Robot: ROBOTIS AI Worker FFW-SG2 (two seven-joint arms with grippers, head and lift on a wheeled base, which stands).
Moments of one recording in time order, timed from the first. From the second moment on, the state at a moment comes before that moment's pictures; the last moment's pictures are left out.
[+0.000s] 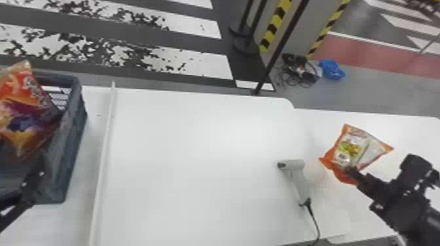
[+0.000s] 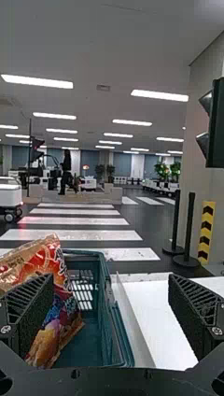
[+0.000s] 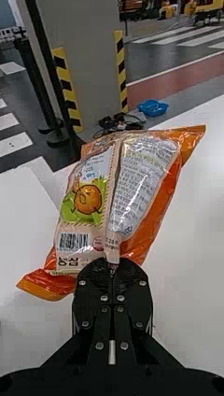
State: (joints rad) left arm 0.71 0.10 0.06 -2.11 0.14 -0.13 -0.19; right arm 0.13 -0.28 -0.81 -1.56 -0.30 0.77 0.23
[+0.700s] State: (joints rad) left arm 0.71 0.10 0.06 -2.11 0.14 -0.13 -0.19; right arm 0.12 -0.31 -0.78 -1.35 -0.26 0.52 0.04
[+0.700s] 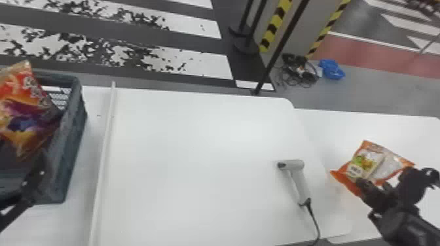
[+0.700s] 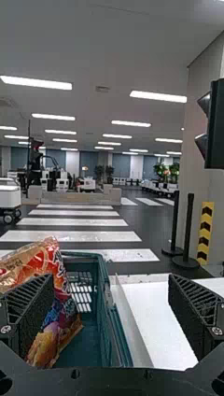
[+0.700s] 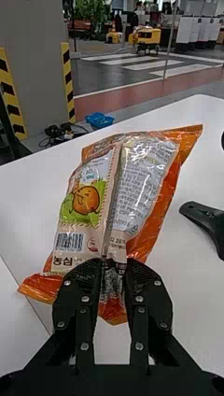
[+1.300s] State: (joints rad) left arm 0.72 0.10 0.06 -2.12 0.14 -0.13 -0.19; right arm 0.24 -0.20 -0.73 -1.59 -0.25 0.33 -0.01
